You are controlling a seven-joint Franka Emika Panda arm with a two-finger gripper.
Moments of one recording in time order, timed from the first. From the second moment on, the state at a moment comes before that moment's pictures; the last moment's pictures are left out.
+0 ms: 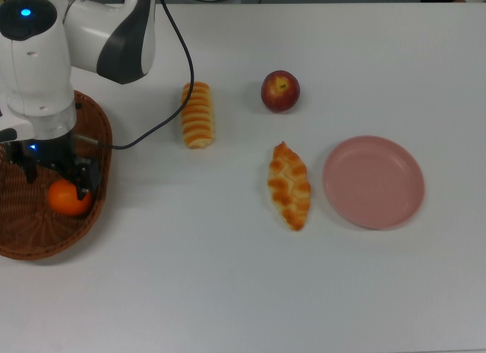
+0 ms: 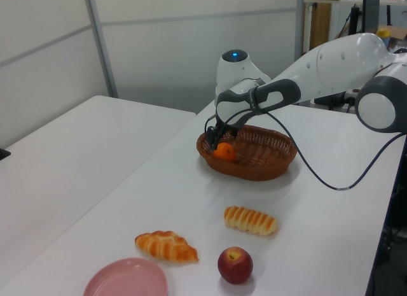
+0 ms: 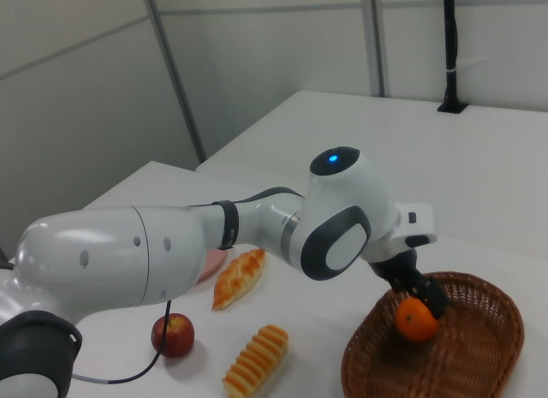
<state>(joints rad) -0.17 0.53 -0.08 -1.53 -0.09 2.37 0.07</state>
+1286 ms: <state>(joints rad) 0.00 0.41 -0.02 -1.69 -0.01 1.73 -0.04</state>
